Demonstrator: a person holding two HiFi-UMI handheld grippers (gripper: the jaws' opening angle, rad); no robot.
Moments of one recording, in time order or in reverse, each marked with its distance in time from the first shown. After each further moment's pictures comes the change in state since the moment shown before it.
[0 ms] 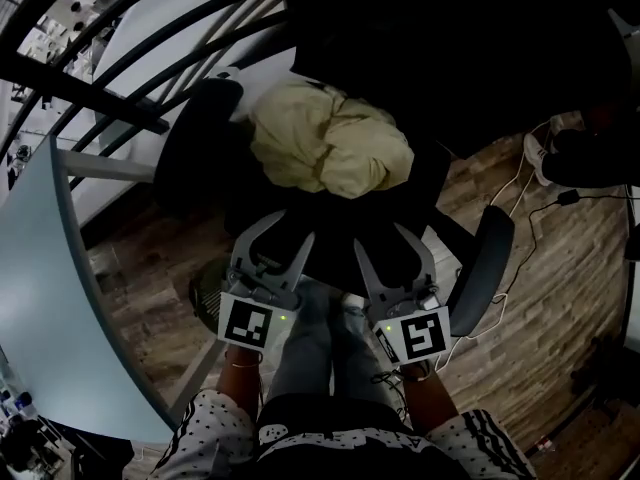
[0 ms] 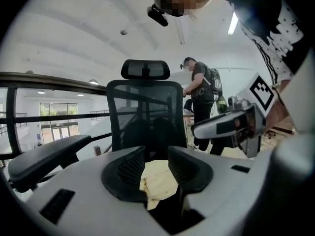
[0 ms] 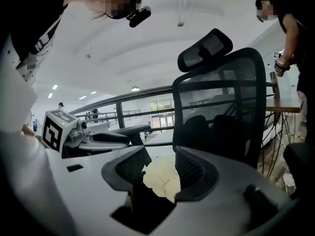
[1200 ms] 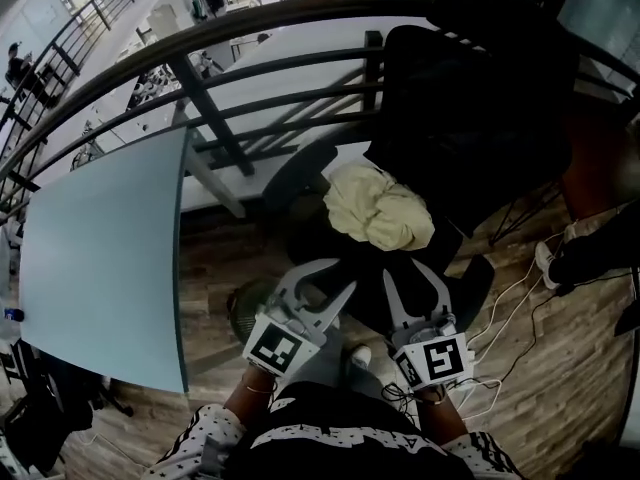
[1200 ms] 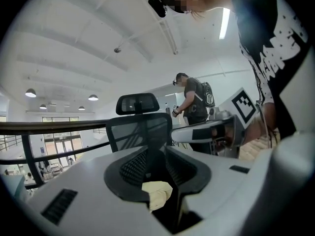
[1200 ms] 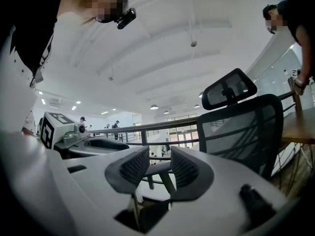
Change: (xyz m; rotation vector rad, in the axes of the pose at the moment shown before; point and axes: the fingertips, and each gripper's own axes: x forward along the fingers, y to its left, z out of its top) left arm -0.159 -0.076 0.171 0.037 -0.144 0.072; right arm -0.130 0.101 0.152 -0.052 -0.236 0.215
